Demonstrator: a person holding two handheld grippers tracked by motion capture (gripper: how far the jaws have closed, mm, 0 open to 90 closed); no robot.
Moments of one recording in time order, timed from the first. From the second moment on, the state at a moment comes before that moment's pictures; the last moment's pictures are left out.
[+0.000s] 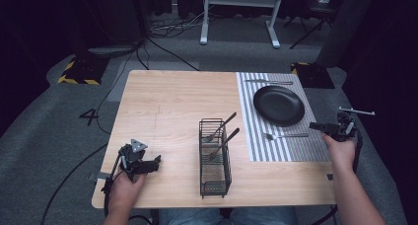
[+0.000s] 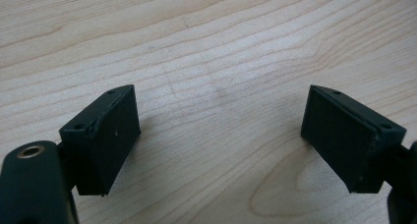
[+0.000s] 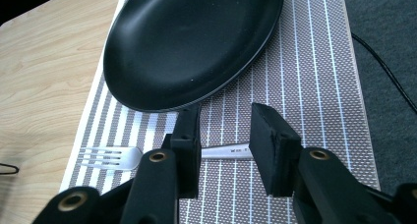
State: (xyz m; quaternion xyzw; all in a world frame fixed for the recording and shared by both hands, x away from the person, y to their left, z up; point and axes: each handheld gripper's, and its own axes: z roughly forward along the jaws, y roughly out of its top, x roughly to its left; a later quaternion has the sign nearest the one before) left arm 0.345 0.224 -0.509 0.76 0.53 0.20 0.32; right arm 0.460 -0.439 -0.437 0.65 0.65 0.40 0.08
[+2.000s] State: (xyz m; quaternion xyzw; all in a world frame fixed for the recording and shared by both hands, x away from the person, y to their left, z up) left arm 0.345 0.224 -0.509 0.76 0.53 0.20 0.31; right arm 0.380 -0.299 -0.384 0.35 0.82 0.44 0.11
